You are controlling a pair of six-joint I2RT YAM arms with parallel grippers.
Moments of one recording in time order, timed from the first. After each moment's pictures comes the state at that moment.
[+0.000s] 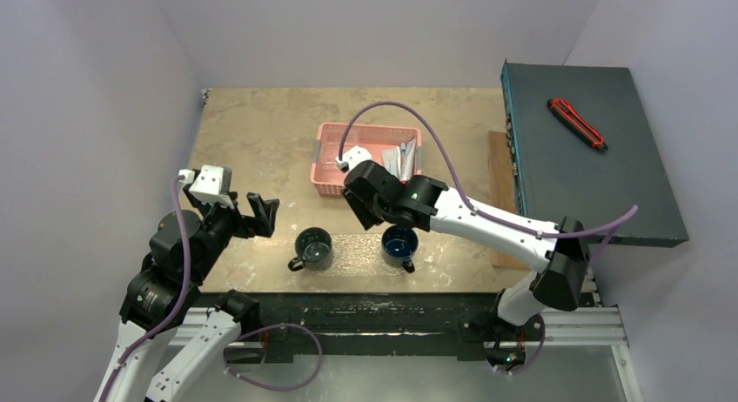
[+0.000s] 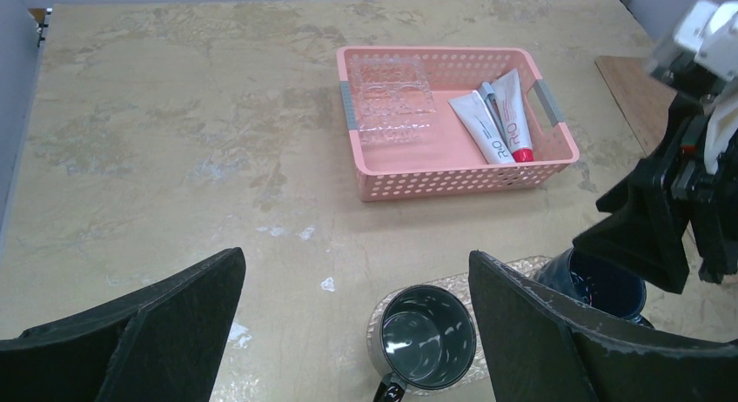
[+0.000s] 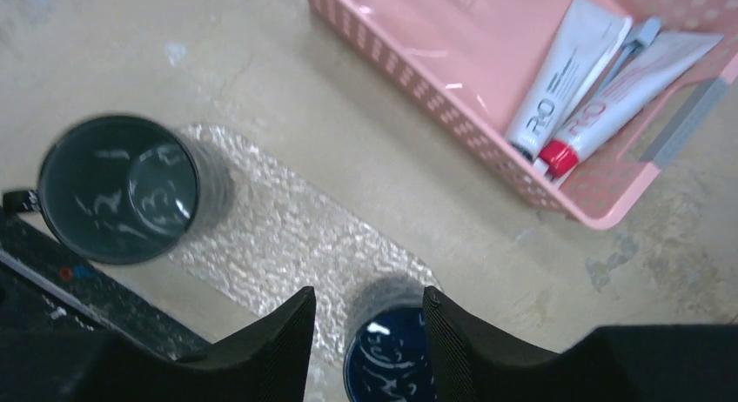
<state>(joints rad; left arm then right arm) -0.44 0.45 0.94 -0.72 -0.18 -0.20 1.07 1.53 1.37 -0.78 0.35 0.29</state>
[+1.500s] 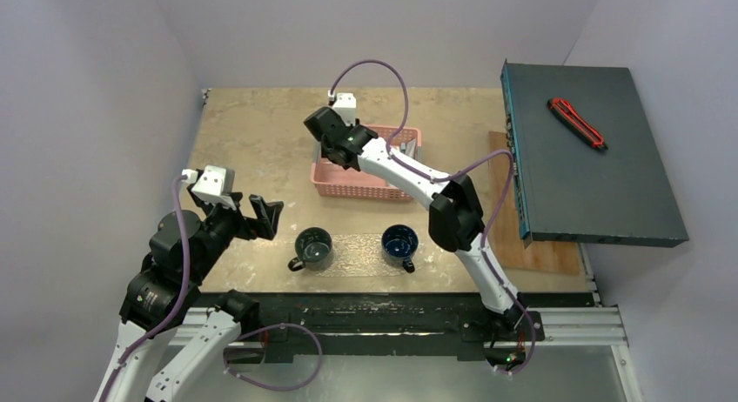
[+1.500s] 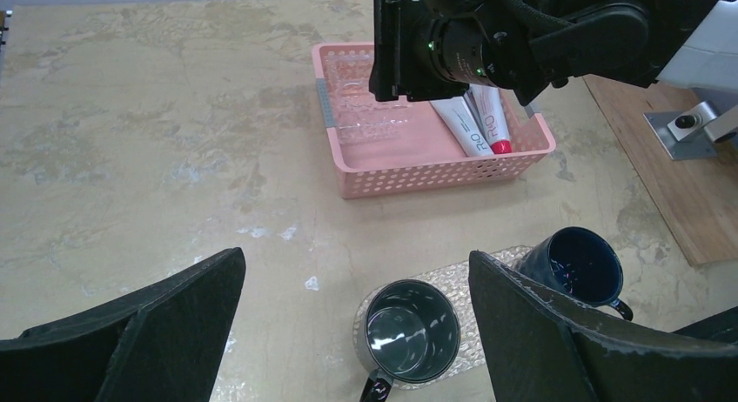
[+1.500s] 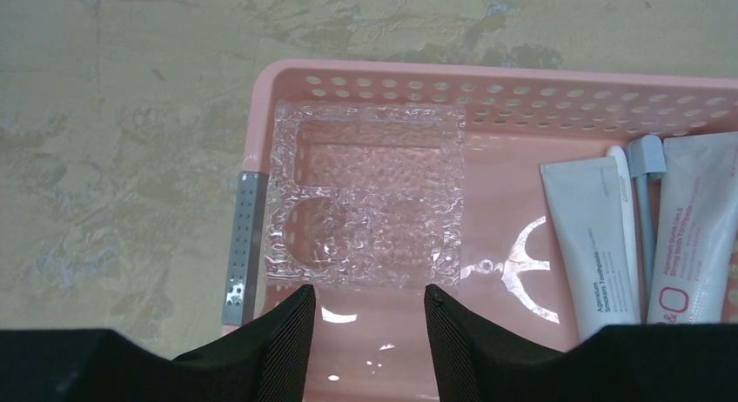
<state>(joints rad) -0.44 0.45 0.94 -0.72 -0.12 -0.21 0.87 2.31 2.21 -0.71 0.62 0.65</state>
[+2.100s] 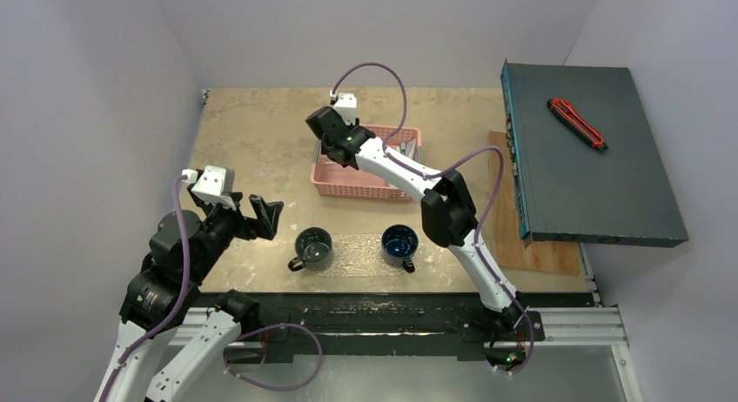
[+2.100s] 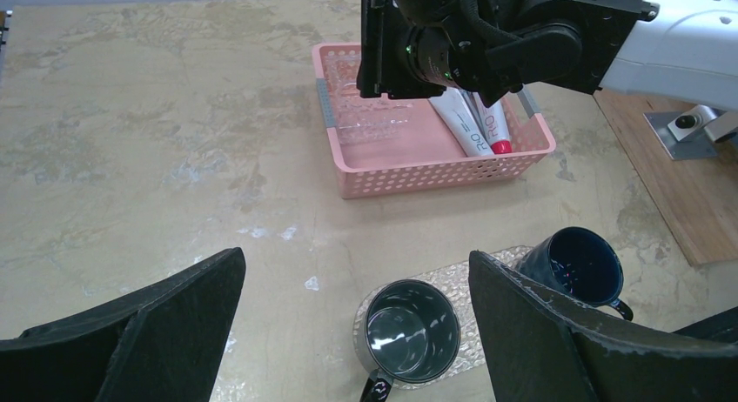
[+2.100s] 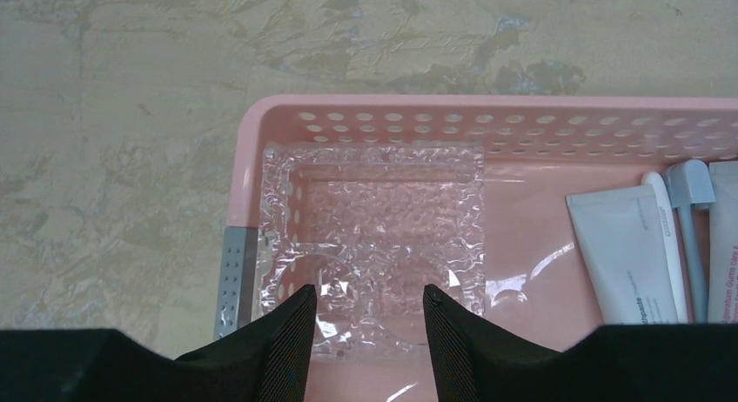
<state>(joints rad) -0.44 0.45 0.94 -0.72 -0.12 -0.21 0.83 2.40 2.25 -0.62 0.62 0.66</state>
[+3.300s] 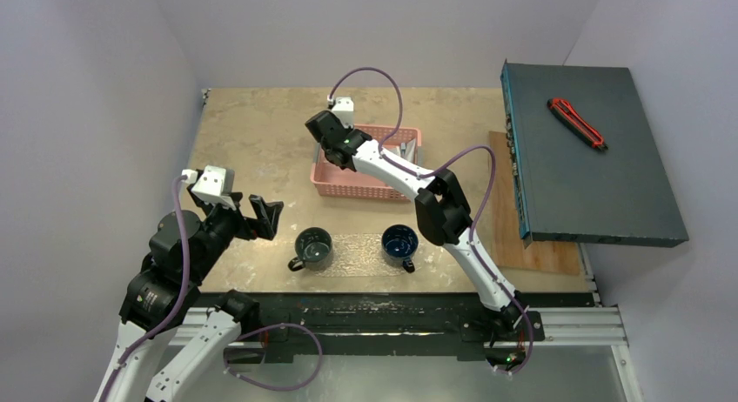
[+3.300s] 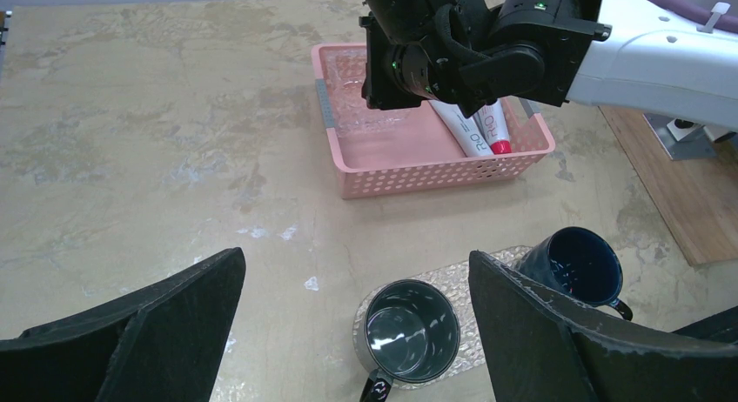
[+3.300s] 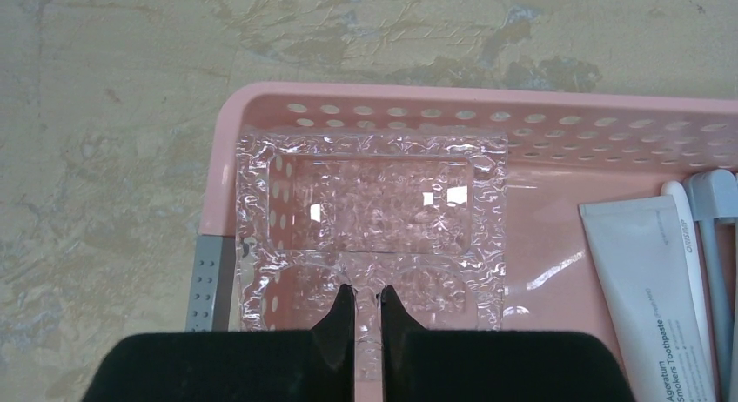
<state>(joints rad) -0.44 0.44 0.94 -0.72 -0.12 -0.21 0.82 2.47 2.28 -0.60 0.62 0.61</state>
